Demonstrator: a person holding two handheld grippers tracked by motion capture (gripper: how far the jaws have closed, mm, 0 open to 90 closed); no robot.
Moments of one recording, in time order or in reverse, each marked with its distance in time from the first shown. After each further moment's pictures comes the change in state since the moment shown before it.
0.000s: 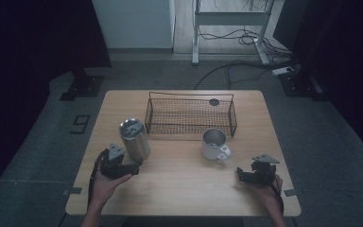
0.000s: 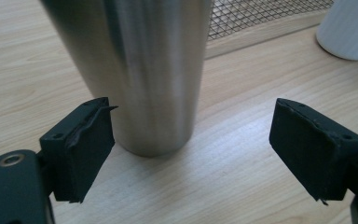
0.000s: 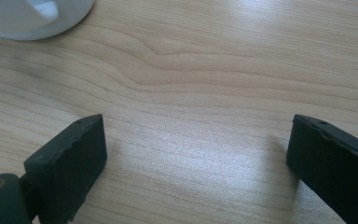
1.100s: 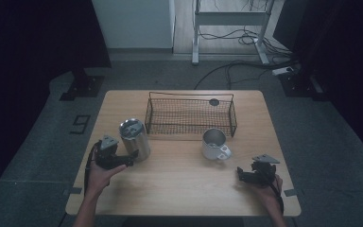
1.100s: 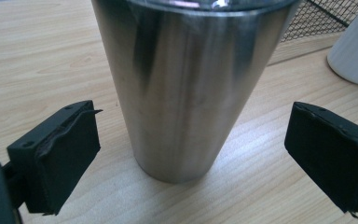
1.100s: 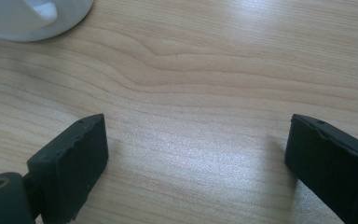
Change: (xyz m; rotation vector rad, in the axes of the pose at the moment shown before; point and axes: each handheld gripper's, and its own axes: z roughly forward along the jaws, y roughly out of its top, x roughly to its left) left arm 0.035 0.012 0.012 -0.038 -0.039 -0.045; right arm 0.000 0.000 0.000 -0.003 -0.003 0.003
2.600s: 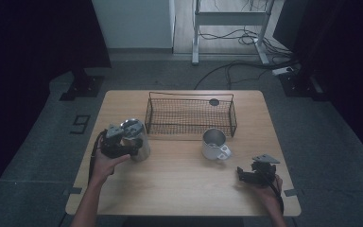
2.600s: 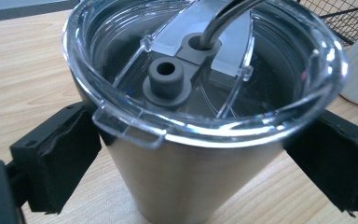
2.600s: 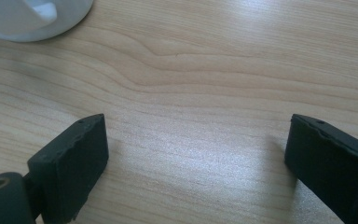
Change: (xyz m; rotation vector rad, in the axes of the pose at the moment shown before) left arm 0.005 0.027 0.023 -0.007 -0.020 0.018; right arm 0.000 0.000 0.000 0.000 0.000 0.000
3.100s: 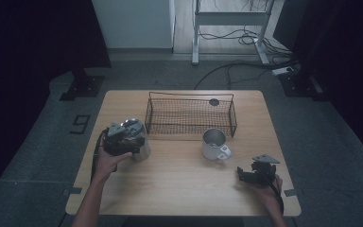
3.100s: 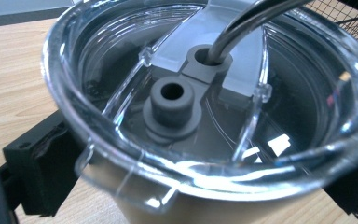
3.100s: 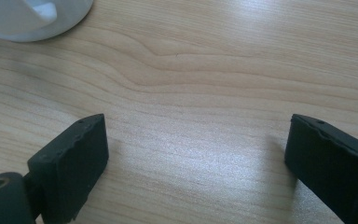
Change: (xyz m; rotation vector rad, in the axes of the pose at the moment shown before) left arm 0.004 0.001 0.013 -0.034 -0.023 -0.005; right arm 0.000 0.000 0.000 0.000 0.000 0.000
